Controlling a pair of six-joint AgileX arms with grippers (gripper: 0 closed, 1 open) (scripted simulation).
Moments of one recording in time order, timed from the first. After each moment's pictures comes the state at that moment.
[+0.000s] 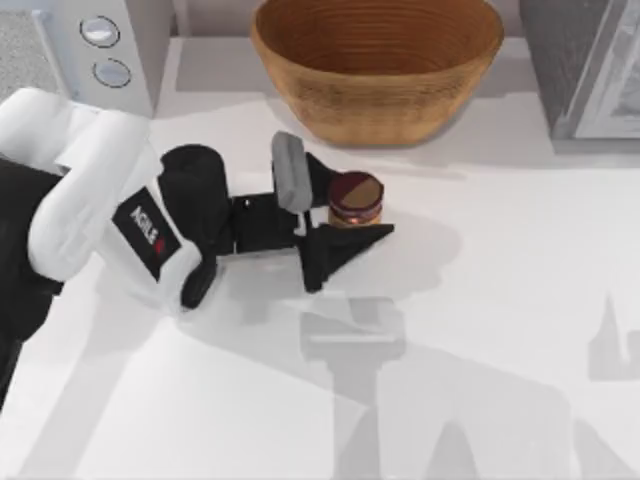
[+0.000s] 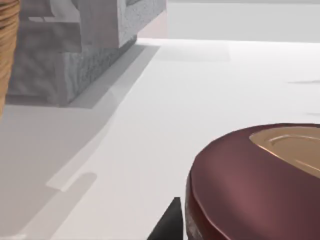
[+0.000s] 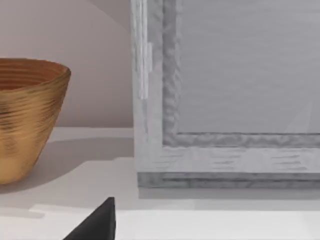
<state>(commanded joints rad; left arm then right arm) -0.38 2.58 1.22 1.34 1.09 0.02 0.00 0.00 0.00 0.00 0.00 0.00</state>
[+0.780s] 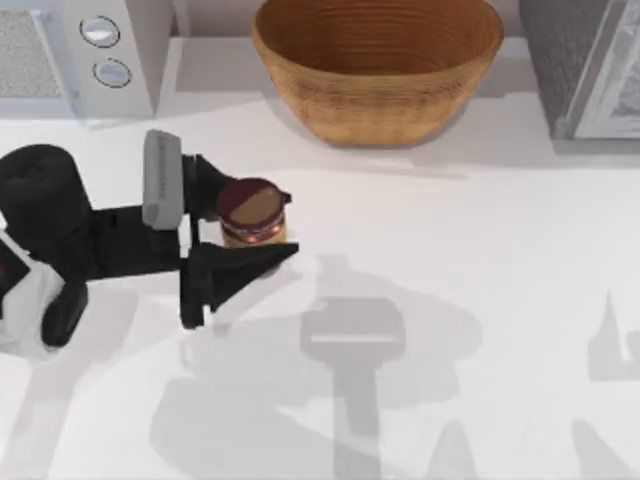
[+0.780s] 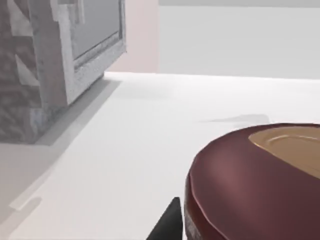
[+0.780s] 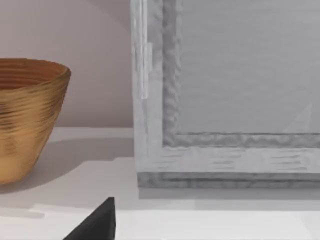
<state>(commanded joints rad) -0.21 2.03 0.65 1.34 1.26 0.04 0.00 0.00 0.00 0.00 0.00 0.00</state>
